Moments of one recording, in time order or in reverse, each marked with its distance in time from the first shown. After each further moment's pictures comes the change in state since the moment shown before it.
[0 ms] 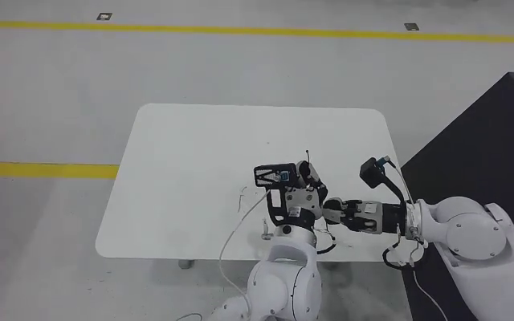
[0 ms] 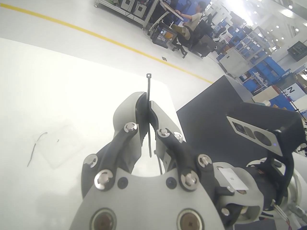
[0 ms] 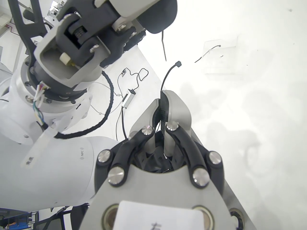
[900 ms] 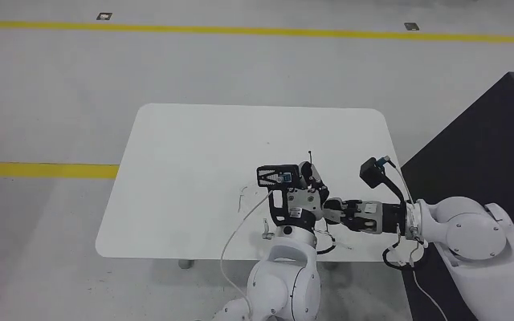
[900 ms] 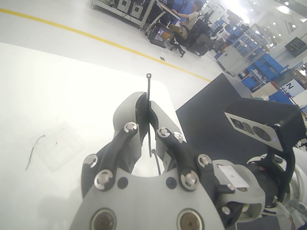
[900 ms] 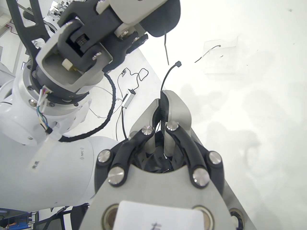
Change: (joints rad) left arm 0.056 -0.028 -0.041 0.008 0.050 -0.110 -0.013; right arm 0.000 0.000 0.000 0.000 0.000 0.000 0.000
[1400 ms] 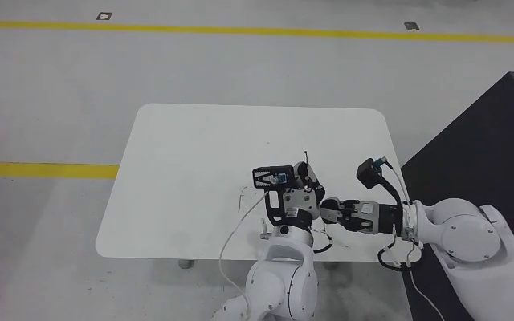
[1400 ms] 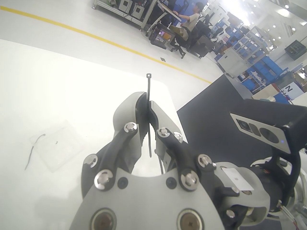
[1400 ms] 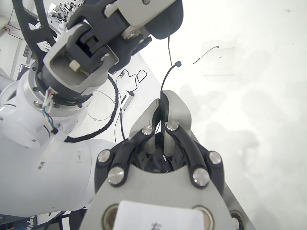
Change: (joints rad) left arm 0.015 -0.001 -0.011 0.010 -0.045 0.016 0.070; right arm -0.003 0.000 -0.022 -0.009 -0.038 0.008 -0.040
